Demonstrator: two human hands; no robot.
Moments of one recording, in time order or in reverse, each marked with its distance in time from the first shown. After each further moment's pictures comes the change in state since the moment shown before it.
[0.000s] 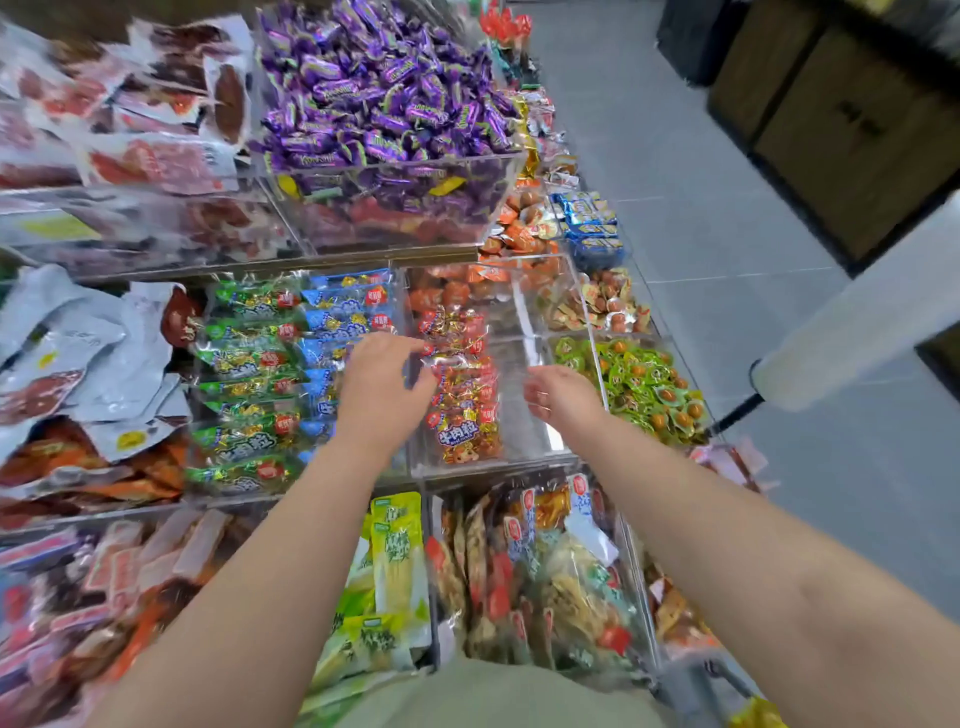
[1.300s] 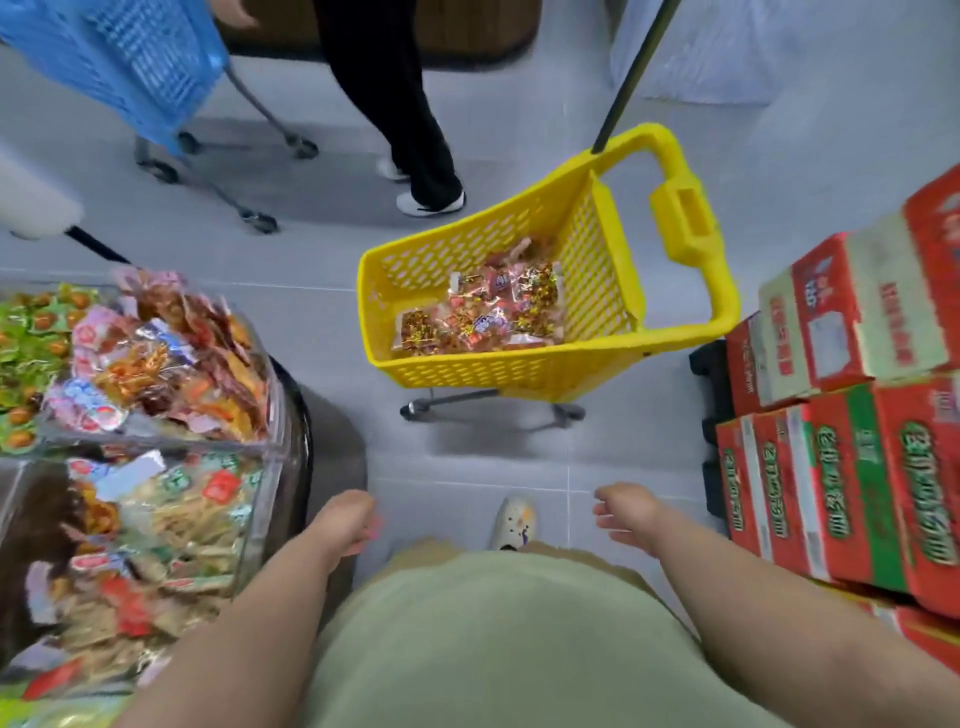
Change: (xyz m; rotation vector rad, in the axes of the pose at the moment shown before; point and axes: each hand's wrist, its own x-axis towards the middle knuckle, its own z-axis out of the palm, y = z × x) left_hand -0.389 0.117 0.211 0.263 -1.515 -0.223; right_hand -0.497 0.470 -0.223 0.699 0.893 0.760
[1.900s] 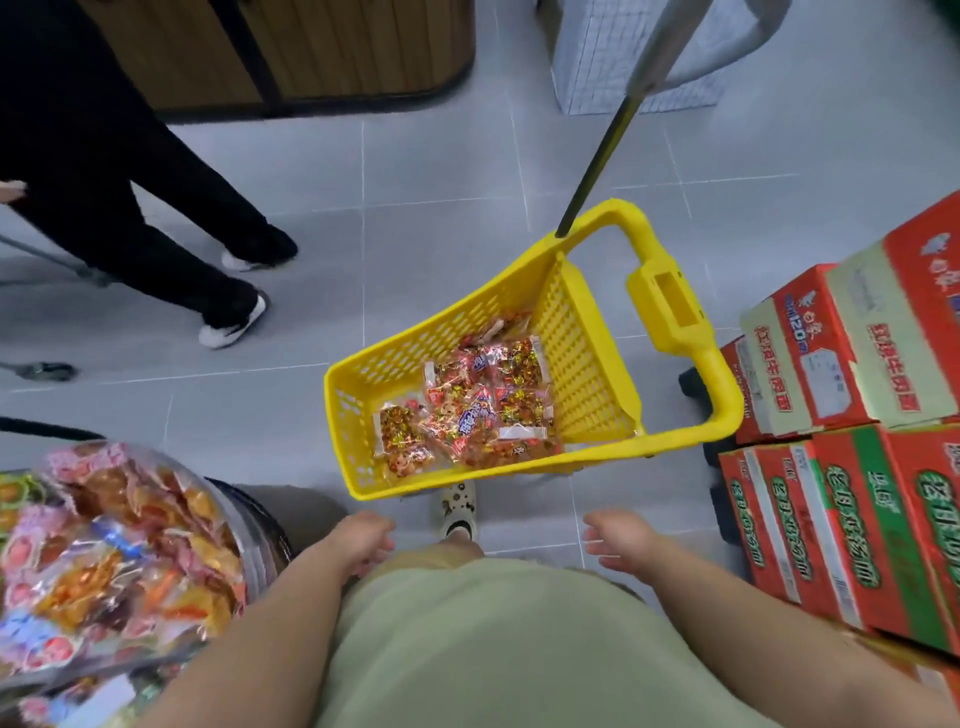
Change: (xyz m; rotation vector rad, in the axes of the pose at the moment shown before) left_hand 0.066 0.184 -0.016 0.329 -0.126 -0.034; right_hand 0.045 -0.120 -0.009 0.155 -0.033 0.067
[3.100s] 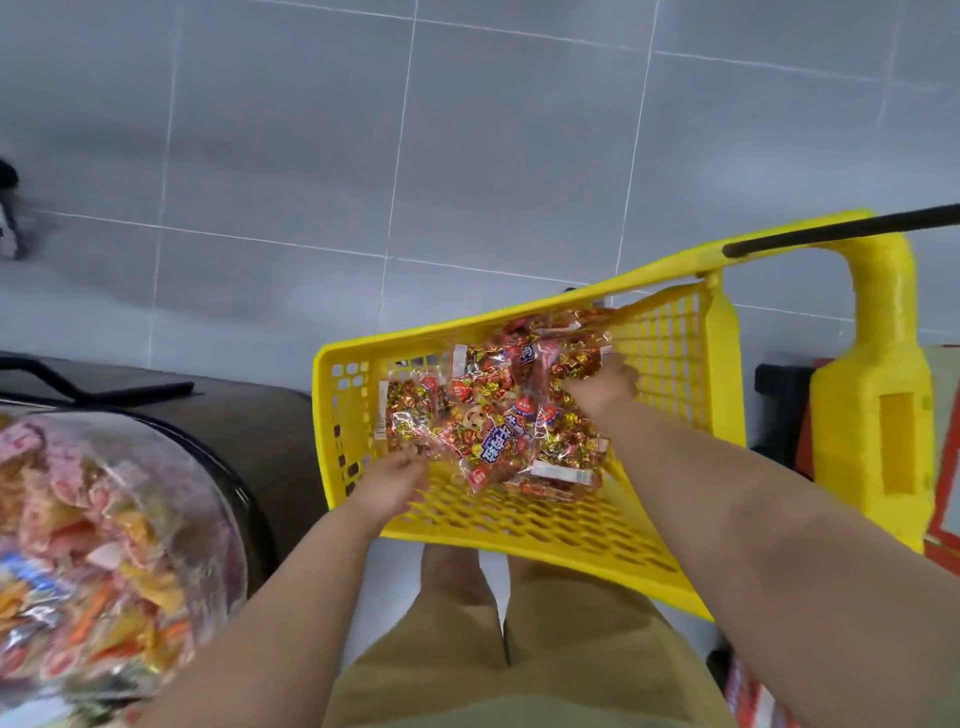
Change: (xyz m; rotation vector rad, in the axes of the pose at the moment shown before) left_hand 0.104 0.109 -0.007 -0.230 -0.022 -0.096; right_hand 0.196 -0.246 0.062 -0.630 0.268 -0.133
